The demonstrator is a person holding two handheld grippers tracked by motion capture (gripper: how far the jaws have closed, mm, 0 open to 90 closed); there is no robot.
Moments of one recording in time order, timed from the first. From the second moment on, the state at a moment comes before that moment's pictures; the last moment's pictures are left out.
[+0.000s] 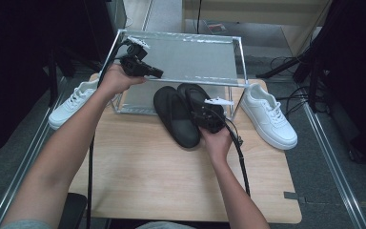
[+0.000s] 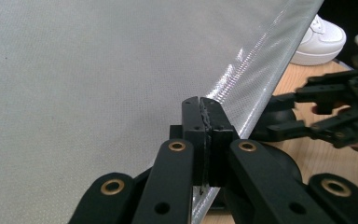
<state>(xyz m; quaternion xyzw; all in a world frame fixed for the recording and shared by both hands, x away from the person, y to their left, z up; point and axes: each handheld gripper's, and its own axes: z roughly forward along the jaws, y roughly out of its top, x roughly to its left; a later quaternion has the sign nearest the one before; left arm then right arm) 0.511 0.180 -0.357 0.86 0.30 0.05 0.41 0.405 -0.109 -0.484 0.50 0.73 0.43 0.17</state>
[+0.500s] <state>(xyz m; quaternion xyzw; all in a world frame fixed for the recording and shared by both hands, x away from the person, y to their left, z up) 0.511 0.180 -0.357 0.86 0.31 0.05 0.41 0.345 -0.127 -0.502 0.45 0.76 0.45 0.14</state>
